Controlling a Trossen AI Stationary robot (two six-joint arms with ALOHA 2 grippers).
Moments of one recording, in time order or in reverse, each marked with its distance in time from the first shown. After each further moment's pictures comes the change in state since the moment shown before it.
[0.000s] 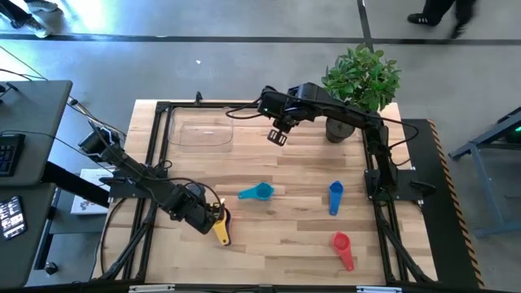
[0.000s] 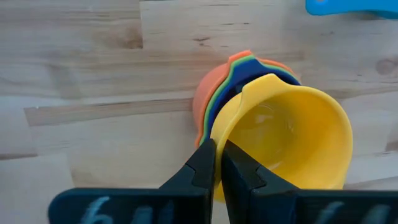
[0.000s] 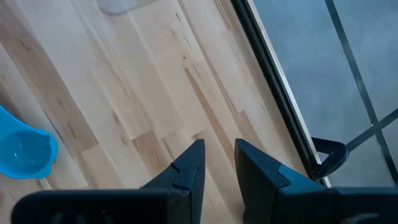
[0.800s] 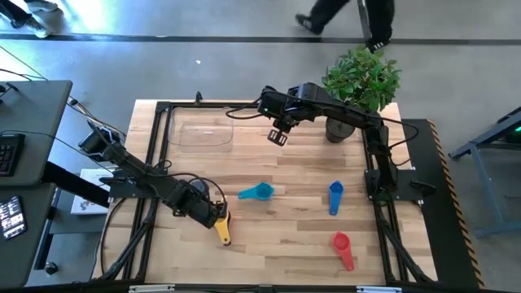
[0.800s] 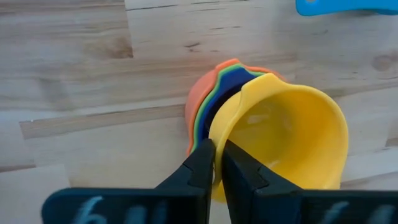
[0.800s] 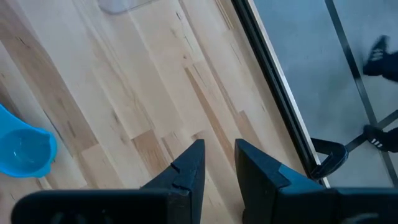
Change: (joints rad) left arm 0.056 0.000 0.000 0.016 0.039 0.095; right arm 0.000 0.000 0.000 0.000 0.000 -0.007
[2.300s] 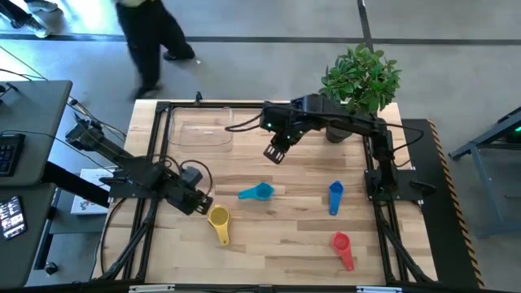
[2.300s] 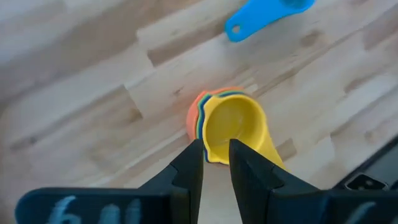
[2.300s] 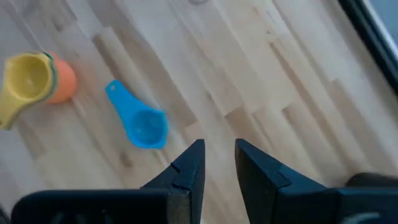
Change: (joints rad) left arm -0.002 -0.262 0.000 -0.130 -0.131 0.447; right arm 0.121 -0.041 0.000 -0.019 -0.234 0.304
